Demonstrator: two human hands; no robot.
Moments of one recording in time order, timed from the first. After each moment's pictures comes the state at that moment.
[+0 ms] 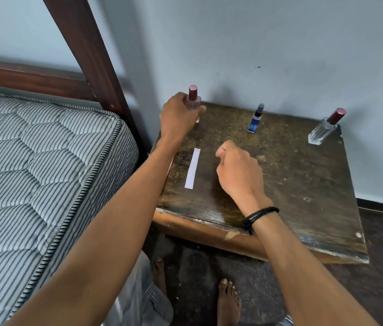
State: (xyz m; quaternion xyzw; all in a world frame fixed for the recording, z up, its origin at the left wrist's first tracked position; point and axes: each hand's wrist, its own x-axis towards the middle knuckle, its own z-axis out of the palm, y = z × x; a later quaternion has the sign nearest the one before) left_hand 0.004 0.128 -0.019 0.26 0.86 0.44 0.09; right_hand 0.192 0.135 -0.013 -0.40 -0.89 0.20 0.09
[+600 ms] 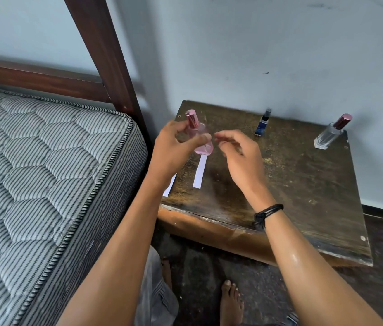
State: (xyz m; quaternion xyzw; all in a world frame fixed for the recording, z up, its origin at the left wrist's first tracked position) left_hand 0.054 0.034 0.003 0.27 0.75 0.57 0.20; right_hand 0.182 0.139 -0.009 -0.32 -0.75 0.51 0.28
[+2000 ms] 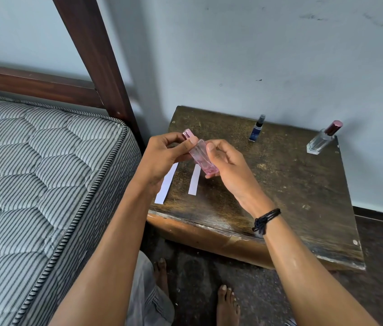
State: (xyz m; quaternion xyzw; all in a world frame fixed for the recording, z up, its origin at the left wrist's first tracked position) left_hand 0.041 0.028 -0.003 0.24 0.62 0.66 0.34; right_hand 0.182 0.133 -0.003 -0.26 -0.69 0.65 0.17
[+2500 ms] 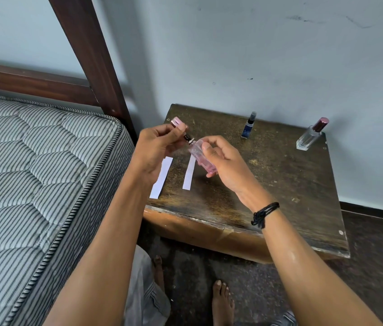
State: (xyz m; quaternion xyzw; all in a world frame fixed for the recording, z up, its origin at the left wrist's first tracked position) left_hand 0.041 0.034 0.004 0.18 0.59 0.71 0.34; right_hand 0.192 0.136 0.007 -0.26 -0.72 0.62 0.14
